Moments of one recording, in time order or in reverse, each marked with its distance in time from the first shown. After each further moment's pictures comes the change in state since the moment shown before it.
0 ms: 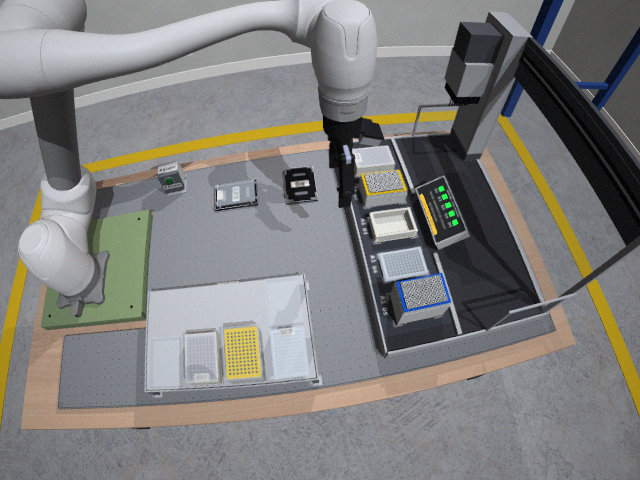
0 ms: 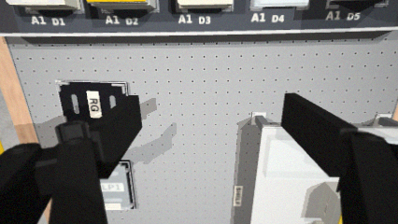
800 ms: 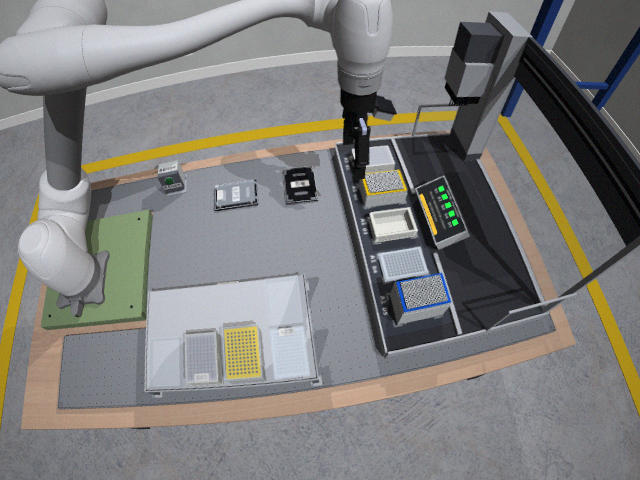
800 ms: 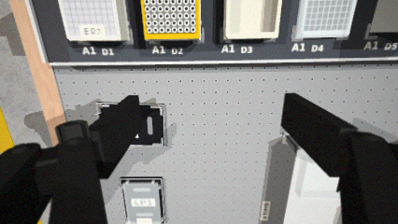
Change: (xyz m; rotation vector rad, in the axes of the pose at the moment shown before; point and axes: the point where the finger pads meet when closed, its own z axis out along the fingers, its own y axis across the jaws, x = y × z) arm 0.050 -0.075 0.000 0.000 -0.001 0.000
